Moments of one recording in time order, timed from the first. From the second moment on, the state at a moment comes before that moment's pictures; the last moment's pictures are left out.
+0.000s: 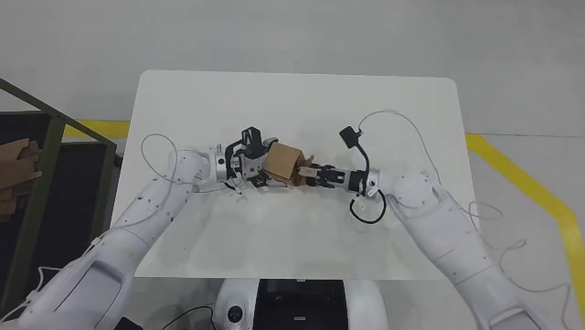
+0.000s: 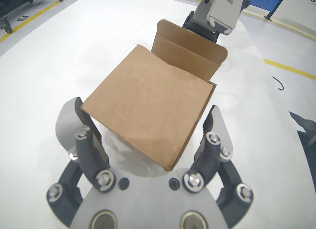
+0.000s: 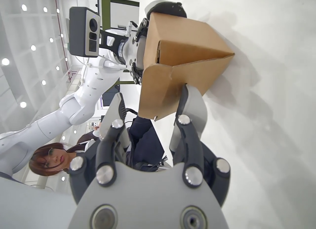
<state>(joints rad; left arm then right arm) 0.94 -1.08 -0.89 -1.01 1.51 -0.95 0.47 -1.07 -1.21 0.94 -1.26 0.16 -0.33 0.85</state>
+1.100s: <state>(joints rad) 0.95 -1.08 -0.89 -1.03 1.51 -0.96 0.45 -1.00 -1.25 0.89 -1.09 0.28 -0.41 0.90</state>
